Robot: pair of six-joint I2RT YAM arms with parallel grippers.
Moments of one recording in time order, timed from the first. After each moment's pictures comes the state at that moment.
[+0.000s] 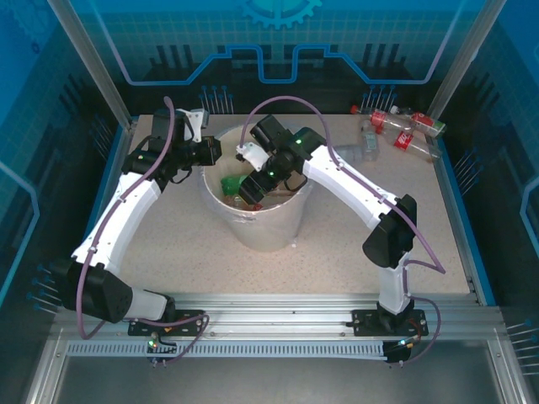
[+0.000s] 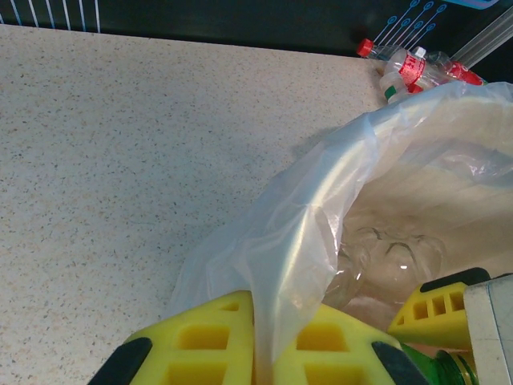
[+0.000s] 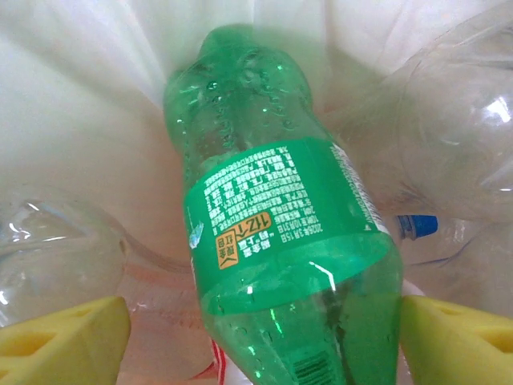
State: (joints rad) left arm -0.20 1.38 1.39 -0.64 0.26 -0.30; right arm 0.76 1.97 2.05 -1.17 -0.21 -0.08
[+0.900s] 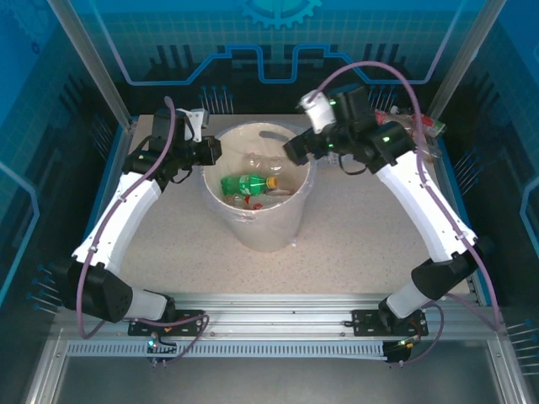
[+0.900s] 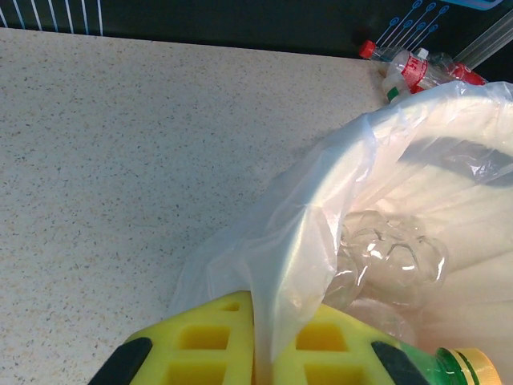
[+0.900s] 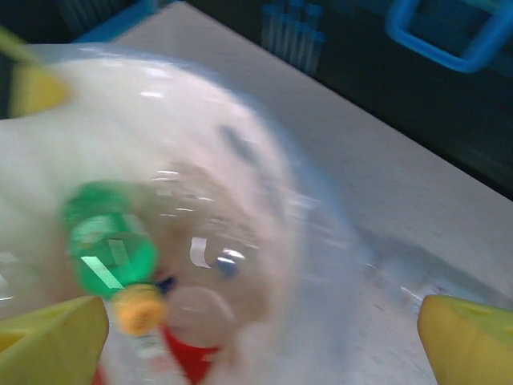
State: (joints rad) left arm -0.20 1.39 1.39 -0.63 0.25 -0.29; right arm 0.49 1.55 1.88 -0.97 -0.07 -0.10
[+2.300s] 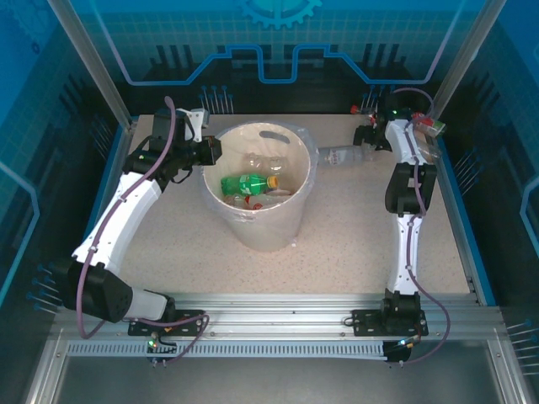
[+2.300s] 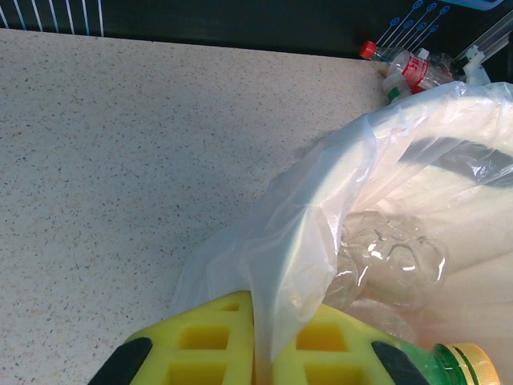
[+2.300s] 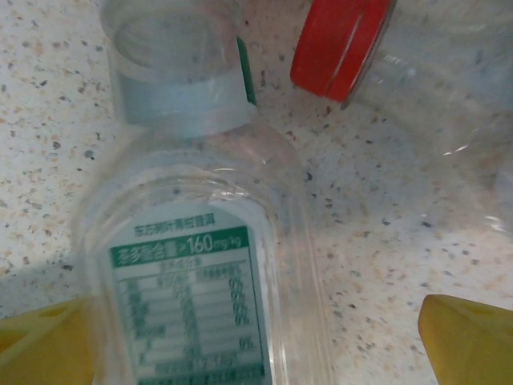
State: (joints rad) left arm -0.20 1.39 1.39 -0.63 0.25 -0.29; right arm -0.08 2.59 2.44 -0.97 0.02 0.16
